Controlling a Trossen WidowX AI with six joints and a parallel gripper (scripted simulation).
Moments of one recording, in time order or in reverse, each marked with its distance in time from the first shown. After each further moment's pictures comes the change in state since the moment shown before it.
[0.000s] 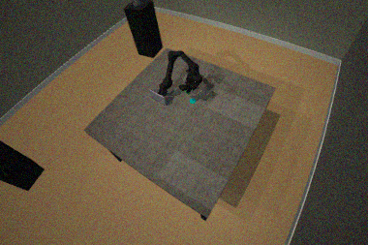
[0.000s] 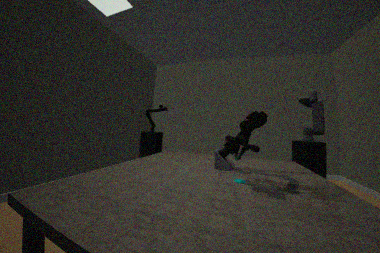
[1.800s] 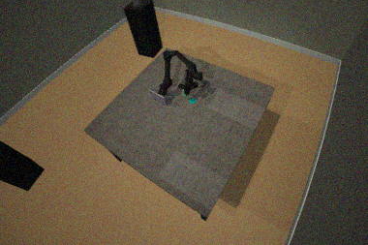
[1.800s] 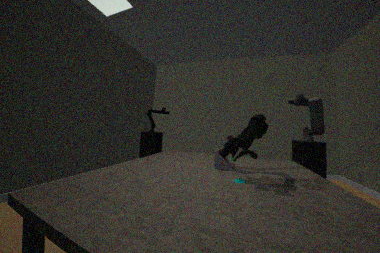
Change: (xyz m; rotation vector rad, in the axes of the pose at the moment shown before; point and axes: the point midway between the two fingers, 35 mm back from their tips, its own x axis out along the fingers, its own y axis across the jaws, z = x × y) arm 0.016 -0.009 -0.005 -0.041 -0.230 -0.249
